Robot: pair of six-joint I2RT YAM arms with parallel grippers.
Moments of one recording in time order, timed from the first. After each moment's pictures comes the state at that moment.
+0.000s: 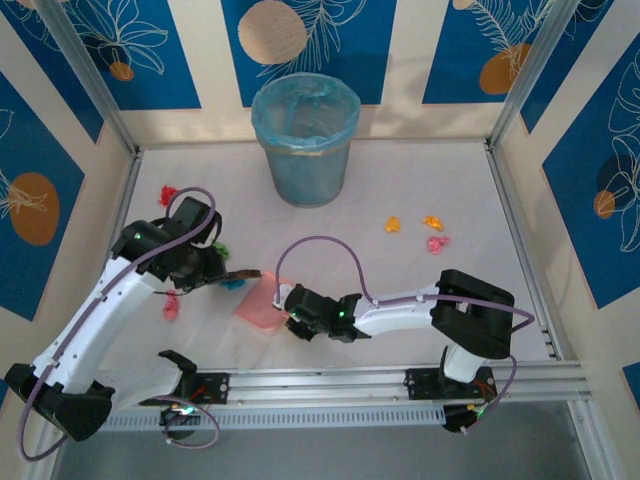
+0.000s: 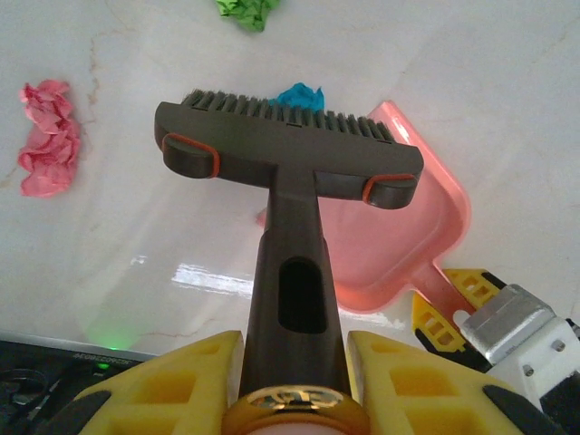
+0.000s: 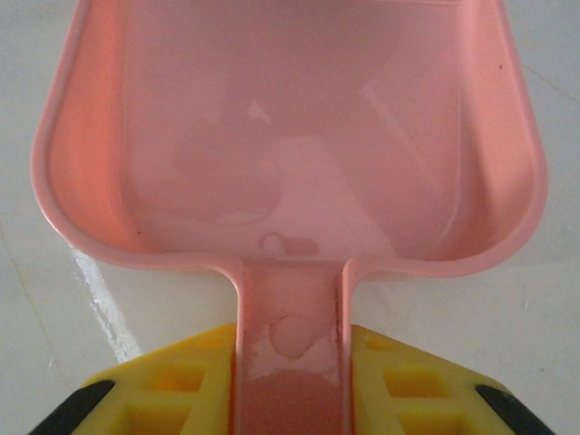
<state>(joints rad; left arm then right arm) -0.50 1.10 1.29 -1.44 -0.07 -0.80 1.23 1.66 0.80 -0.07 0.19 0.13</state>
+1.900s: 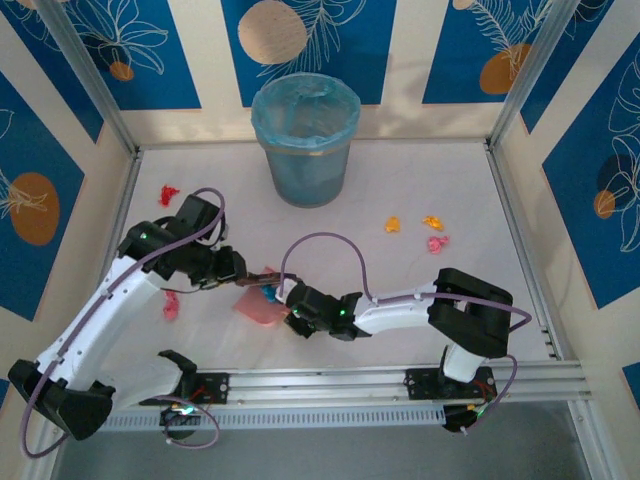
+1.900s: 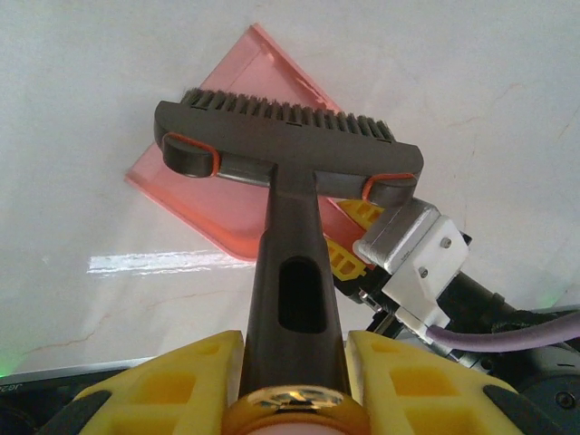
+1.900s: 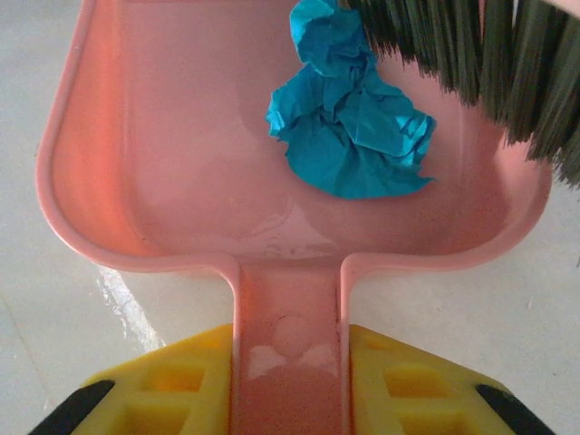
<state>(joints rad) -0.50 1.10 1.25 -1.31 0.19 -0.71 1.20 1.67 0.79 -0.02 0.17 0.22</state>
